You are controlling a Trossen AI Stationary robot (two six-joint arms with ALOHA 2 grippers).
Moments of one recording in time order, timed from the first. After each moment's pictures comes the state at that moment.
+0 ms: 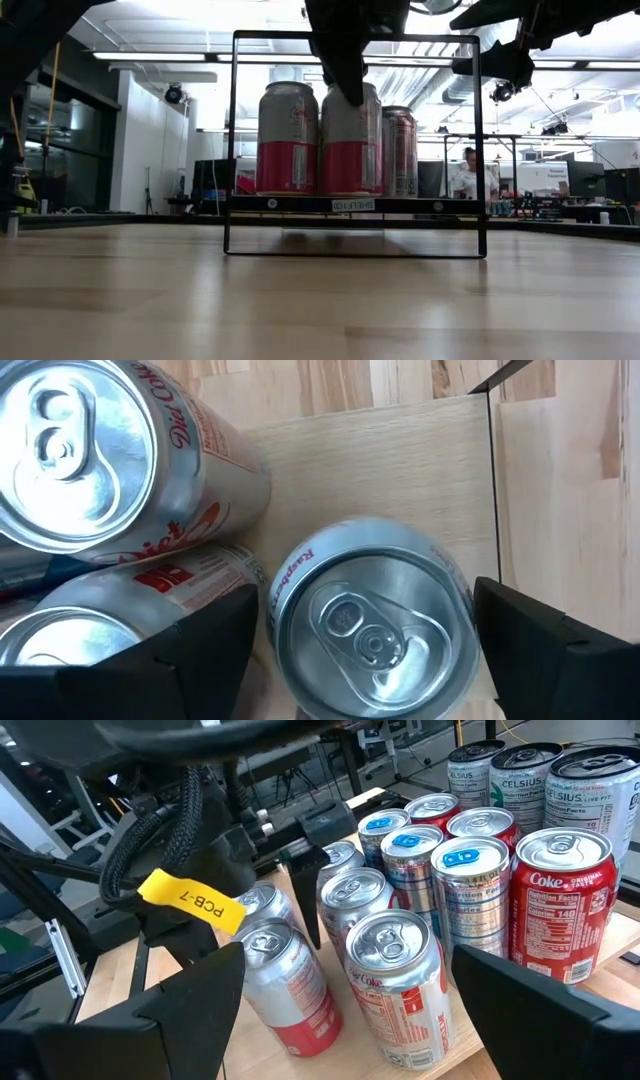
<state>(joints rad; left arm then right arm) -0.02 2.19 2.19 -1.28 -0.03 0.11 0.20 0.72 0.51 -0.05 0.45 0.46</state>
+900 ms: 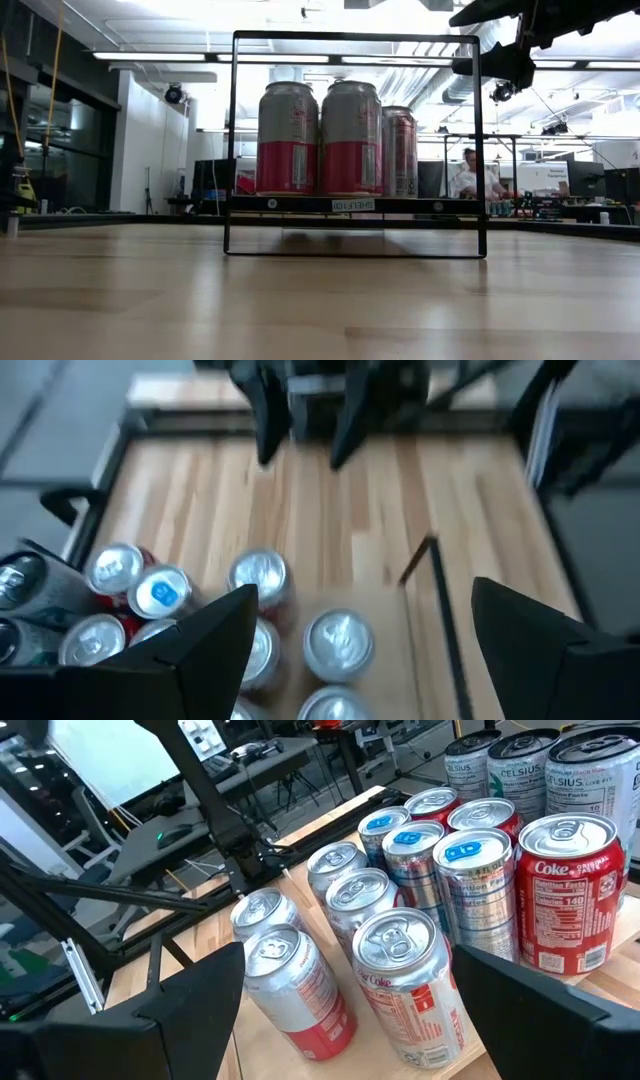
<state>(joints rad) -0.01 1.69 2.00 -1.03 -0.03 0.01 0.20 0.71 0.51 -0.04 0.45 0.53</state>
